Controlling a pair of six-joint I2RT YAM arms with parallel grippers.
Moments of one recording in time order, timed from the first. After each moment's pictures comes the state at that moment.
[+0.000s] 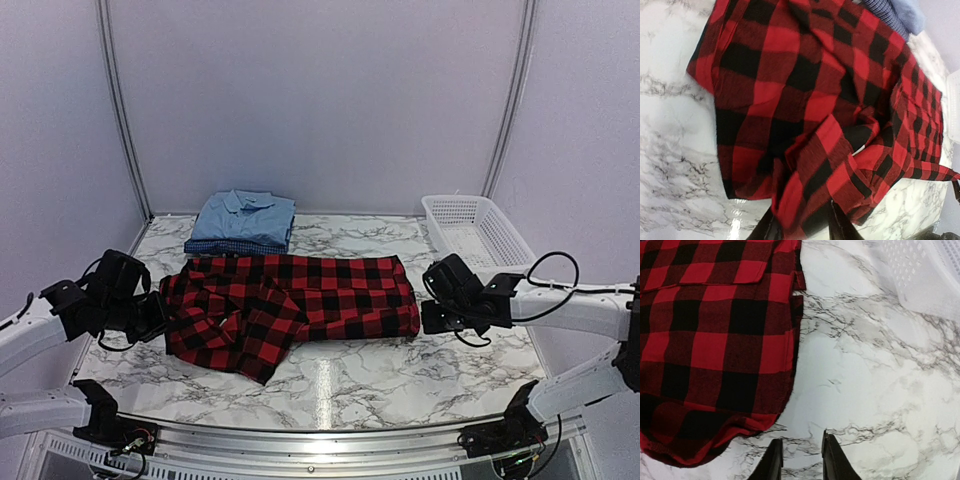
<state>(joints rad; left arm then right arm) -0.50 0.86 0.62 -0.67 -0.01 -0.88 0.70 1.25 0.71 -0.49 0.40 0.51</state>
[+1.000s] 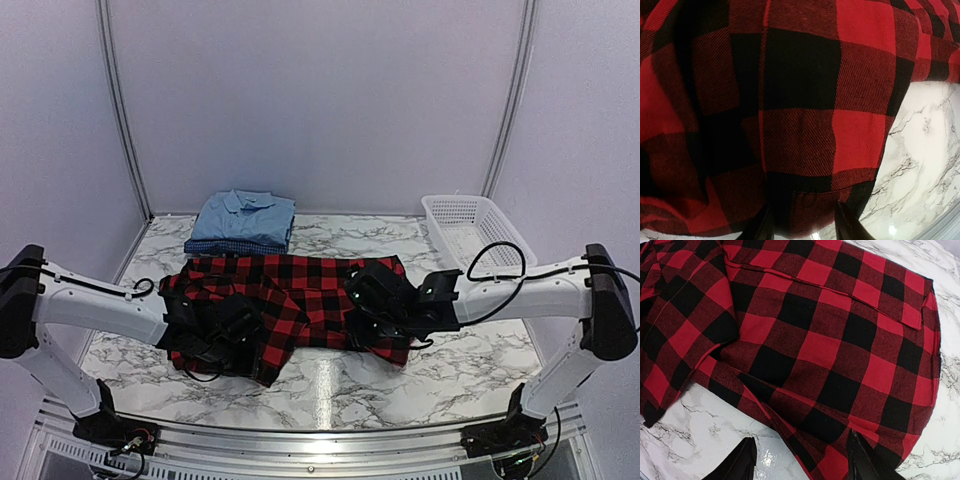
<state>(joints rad) -1.07 1.53 0.81 -0.46 -0.13 -0.87 1.07 1.56 1.02 -0.45 0.40 0.55</state>
